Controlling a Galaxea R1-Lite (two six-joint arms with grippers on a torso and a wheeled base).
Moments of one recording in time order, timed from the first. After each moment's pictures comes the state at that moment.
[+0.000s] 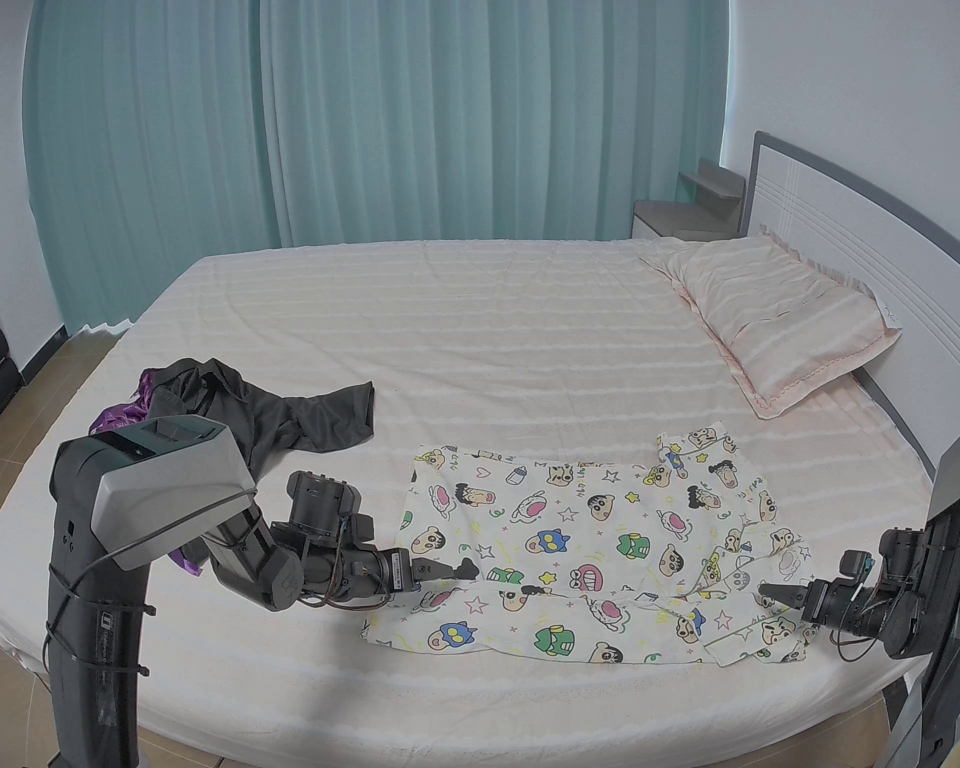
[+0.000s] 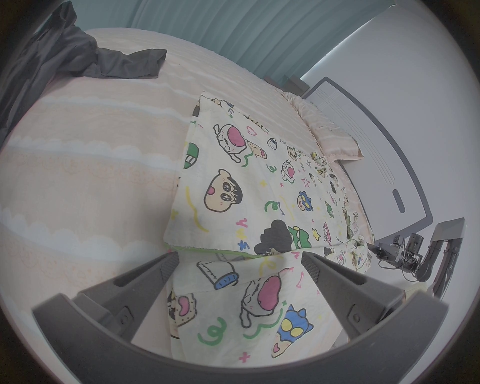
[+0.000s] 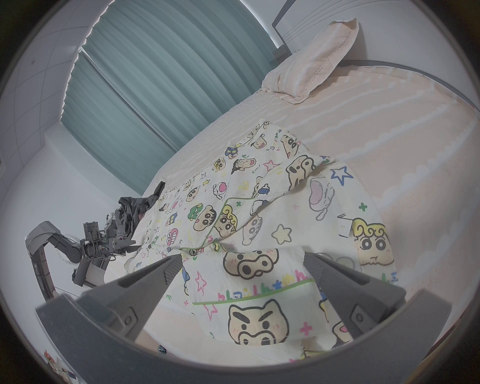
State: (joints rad) left arm -0.32 2.43 -0.97 -0.67 -0.40 -0.41; right arm -0.33 2.35 -0.11 -1.52 0.65 0.18
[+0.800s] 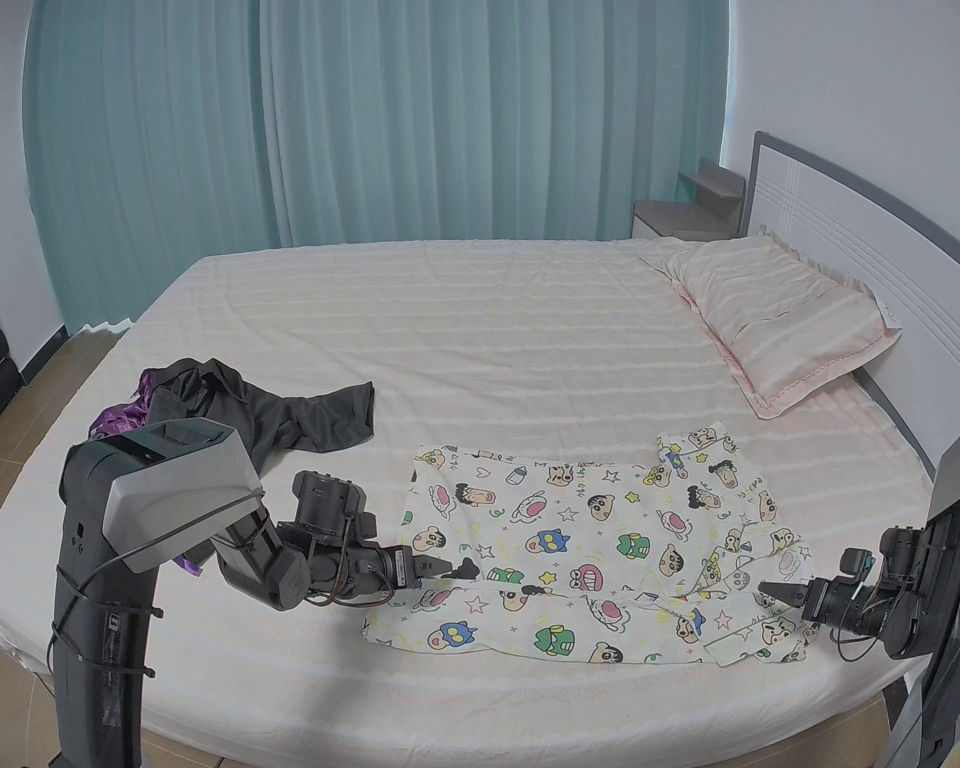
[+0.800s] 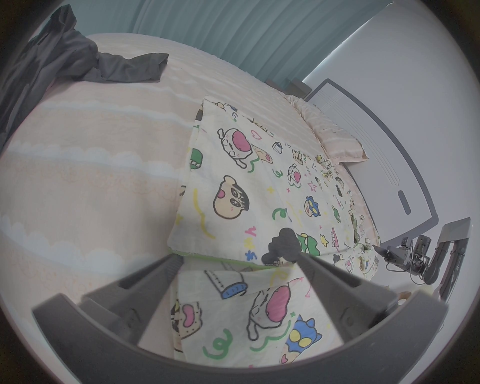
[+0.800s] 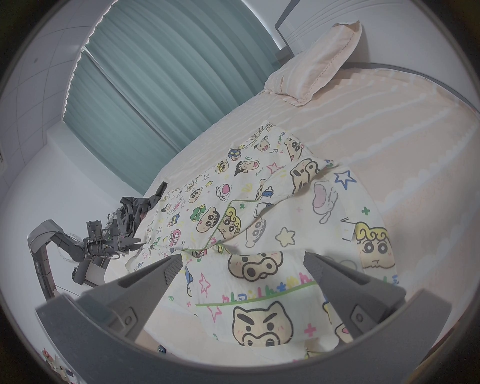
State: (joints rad) left arm -0.33 2.46 -1.00 -0.68 -0.36 -0.41; right arm -0.33 2.34 -0.11 -1.53 0.65 0.18
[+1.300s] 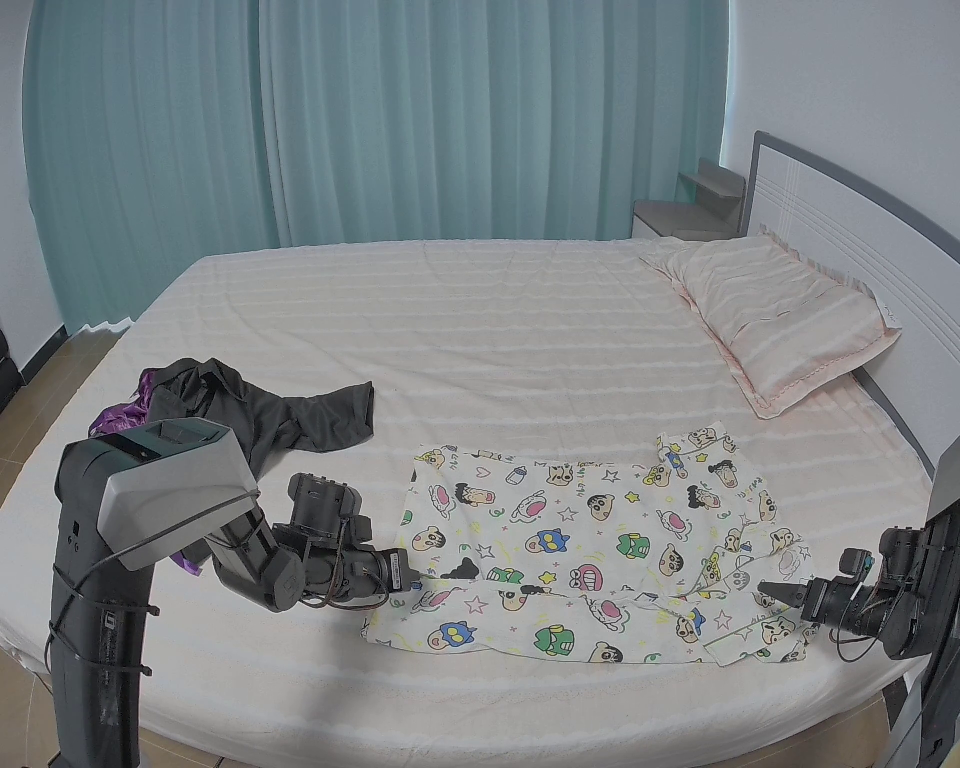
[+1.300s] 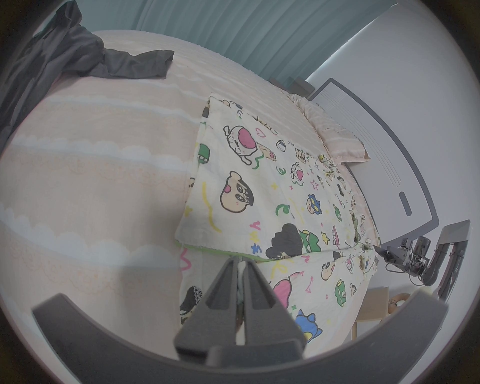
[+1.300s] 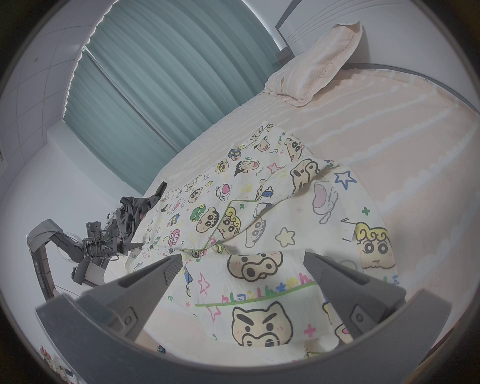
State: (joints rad) left arm -0.32 2.45 -0.98 -0.68 -0.36 -0.42; right arm -0.33 2.34 -0.11 -1.54 0.65 0.18
